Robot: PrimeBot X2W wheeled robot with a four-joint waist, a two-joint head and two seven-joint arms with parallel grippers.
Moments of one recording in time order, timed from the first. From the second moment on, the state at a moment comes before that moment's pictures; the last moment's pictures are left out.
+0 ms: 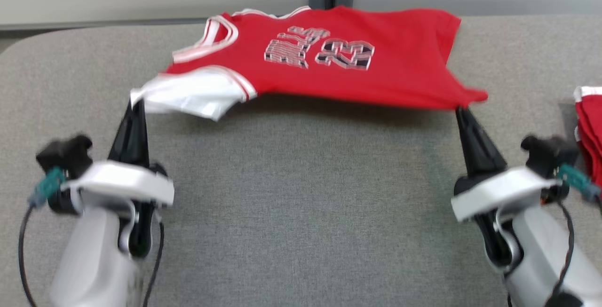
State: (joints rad) left arm -0.51 0.11 -0.05 0.60 -0.47 -0.13 -0.26; right arm -0.50 -0.23 0.37 0.54 0.58 0.13 -0.26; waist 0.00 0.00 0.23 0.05
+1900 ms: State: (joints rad) left arm -0.25 0.18 -0.06 0.28 -0.54 -0.09 -0.08; right arm -0.15 -0.22 0.22 0.19 0.44 0.13 -0.12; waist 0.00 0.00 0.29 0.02
